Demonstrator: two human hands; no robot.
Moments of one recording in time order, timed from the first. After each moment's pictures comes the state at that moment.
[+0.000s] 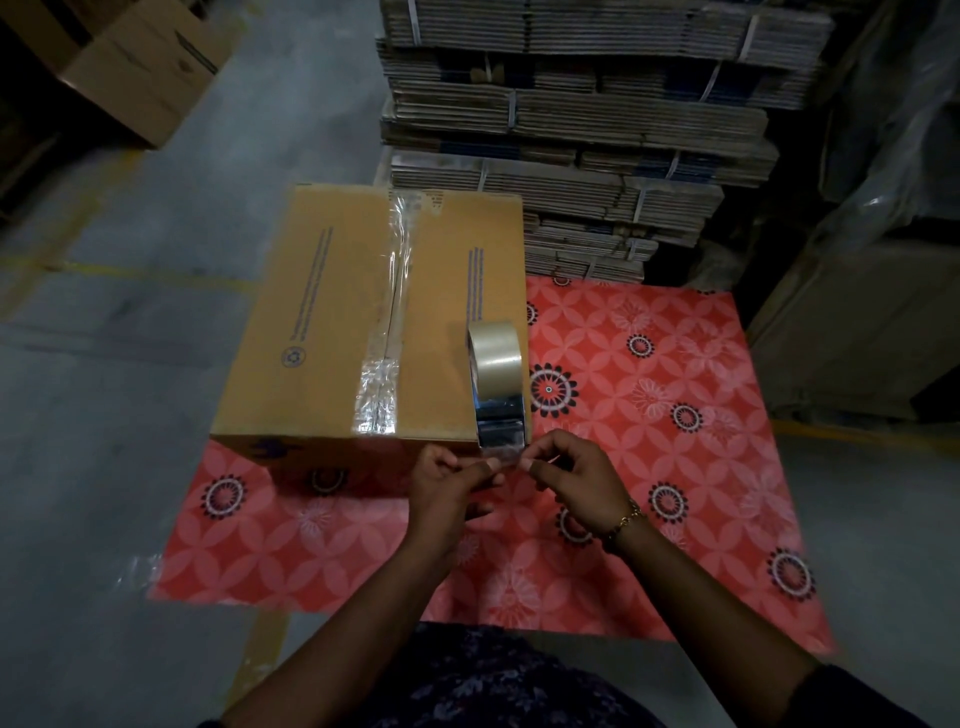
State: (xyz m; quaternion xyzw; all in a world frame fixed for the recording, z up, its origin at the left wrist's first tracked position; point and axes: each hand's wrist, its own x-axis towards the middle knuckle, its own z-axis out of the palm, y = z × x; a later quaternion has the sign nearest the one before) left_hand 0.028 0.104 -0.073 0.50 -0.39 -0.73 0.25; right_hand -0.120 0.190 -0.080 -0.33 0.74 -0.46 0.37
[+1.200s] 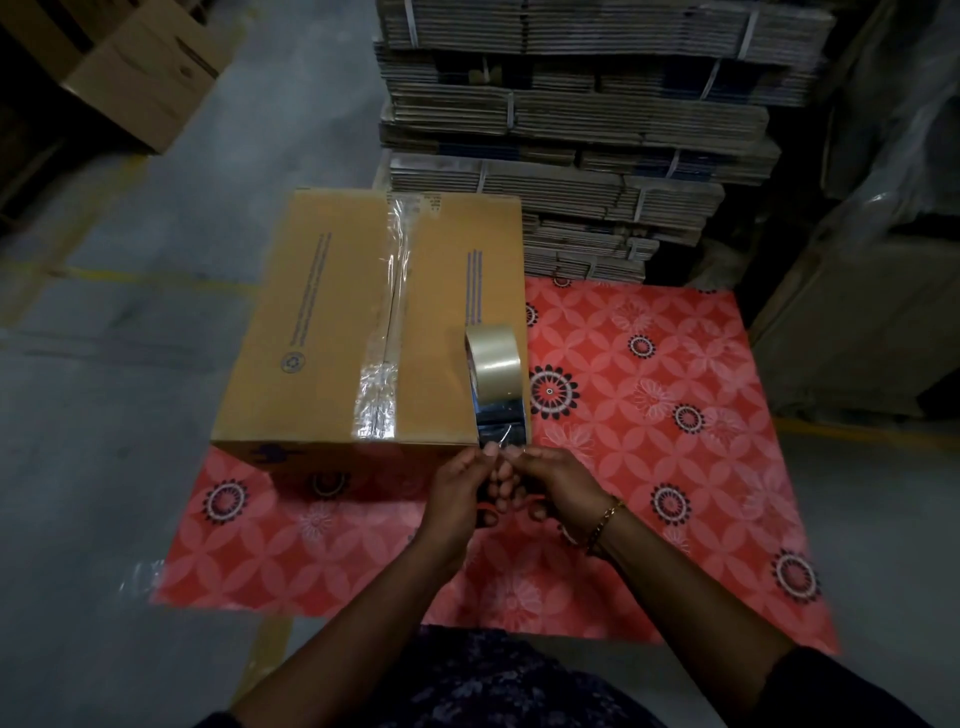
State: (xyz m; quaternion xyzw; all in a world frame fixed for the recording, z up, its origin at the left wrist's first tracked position) left_hand 0.021 0.106 -0.070 0.45 -0.47 -0.75 0.15; right_hand -0.101 0.171 -0.063 -0.18 0.65 -0.46 0.57
